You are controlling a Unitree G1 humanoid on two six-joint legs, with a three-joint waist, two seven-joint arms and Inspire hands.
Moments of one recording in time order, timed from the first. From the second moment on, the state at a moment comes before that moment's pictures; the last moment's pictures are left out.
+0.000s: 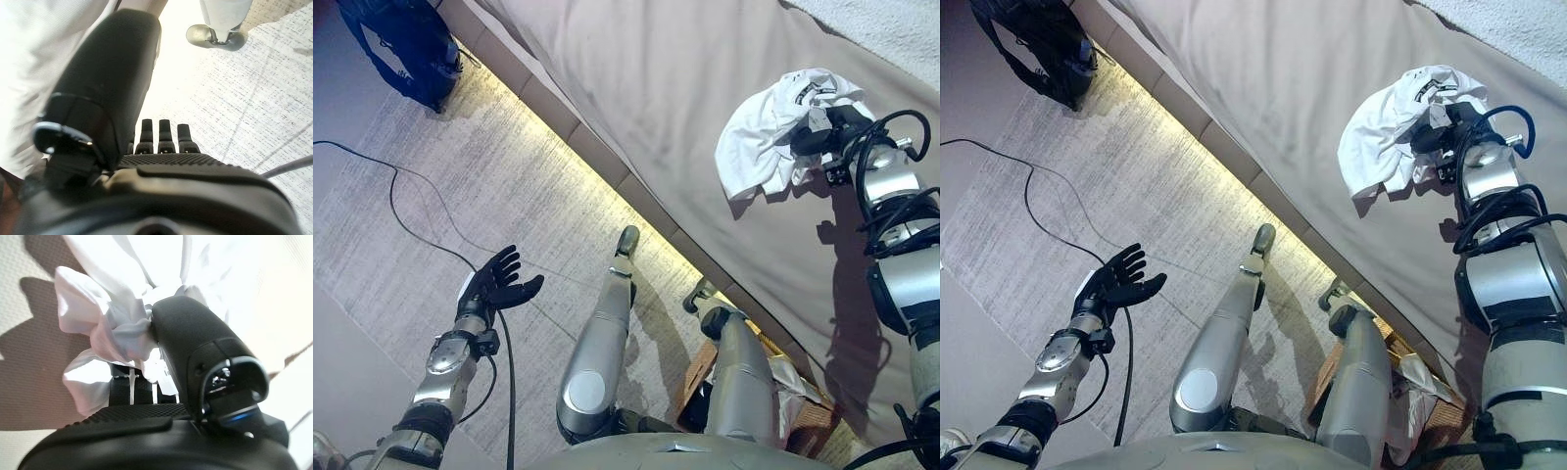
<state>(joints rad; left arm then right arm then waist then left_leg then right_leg) -0.05 0.52 -0.18 0.73 -0.59 -0.33 -0.07 -1.11 -0.74 0.38 1.22 0.23 0.12 -0.04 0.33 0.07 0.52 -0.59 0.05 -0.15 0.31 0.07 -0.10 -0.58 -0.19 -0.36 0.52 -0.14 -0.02</state>
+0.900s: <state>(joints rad) 0.06 0.27 -0.18 0.79 -0.41 -0.35 0.05 -0.33 -0.33 -0.07 0.43 0.84 -0.23 -0.04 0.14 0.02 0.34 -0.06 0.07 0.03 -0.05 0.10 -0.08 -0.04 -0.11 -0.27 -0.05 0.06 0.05</state>
